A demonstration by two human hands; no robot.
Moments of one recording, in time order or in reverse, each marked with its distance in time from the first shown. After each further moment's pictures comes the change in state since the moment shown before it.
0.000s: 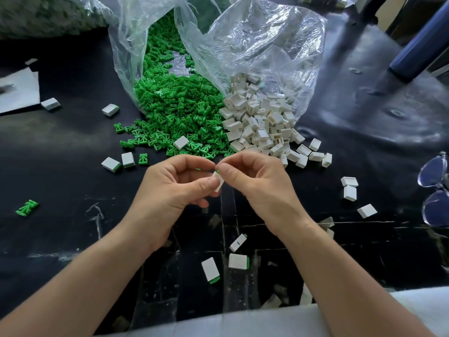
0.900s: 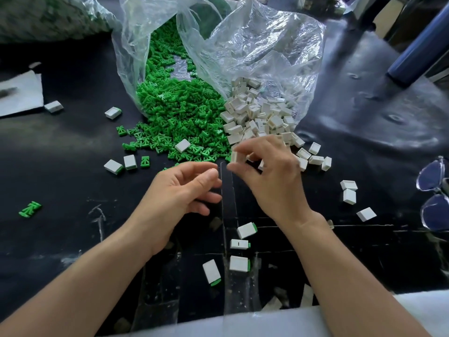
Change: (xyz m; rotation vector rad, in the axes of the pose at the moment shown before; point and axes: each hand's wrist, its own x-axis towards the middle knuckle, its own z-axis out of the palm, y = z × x) left_hand 0.002 -0.003 0.001 0.034 -0.016 -0.096; right_hand 0.014 0.008 -0.010 -0.685 0.291 -0.353
